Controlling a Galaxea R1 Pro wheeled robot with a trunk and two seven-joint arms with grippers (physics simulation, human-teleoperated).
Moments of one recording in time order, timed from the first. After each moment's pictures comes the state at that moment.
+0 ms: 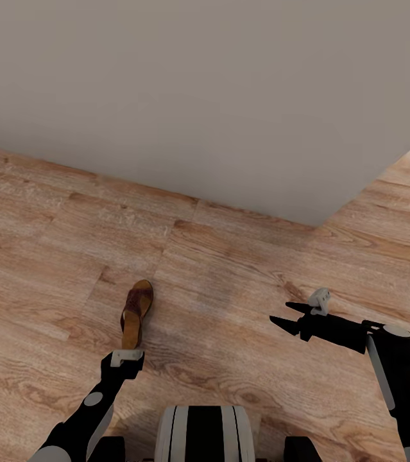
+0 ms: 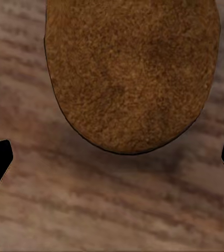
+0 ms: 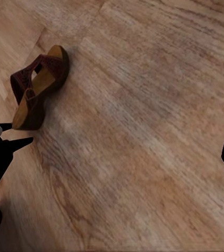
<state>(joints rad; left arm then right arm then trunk) -0.50 0.03 0.00 -0.51 -0.03 -0.23 0.00 -0.43 -0.20 -0.23 -1.47 0.03 0.60 1.11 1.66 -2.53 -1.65</state>
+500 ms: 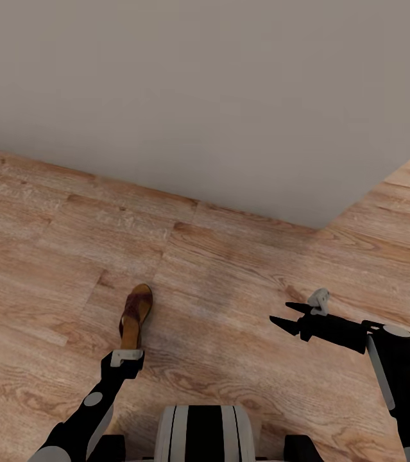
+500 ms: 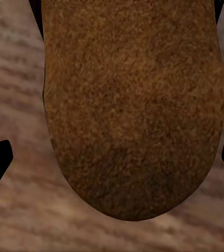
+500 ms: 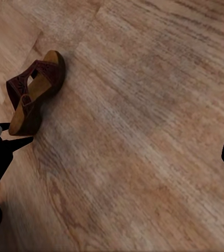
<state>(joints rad) -0.50 0.03 0.00 -0.51 -0.03 -0.24 0.00 -0.43 -0.20 -0.23 -1.47 0.03 0.60 1.11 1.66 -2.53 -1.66</state>
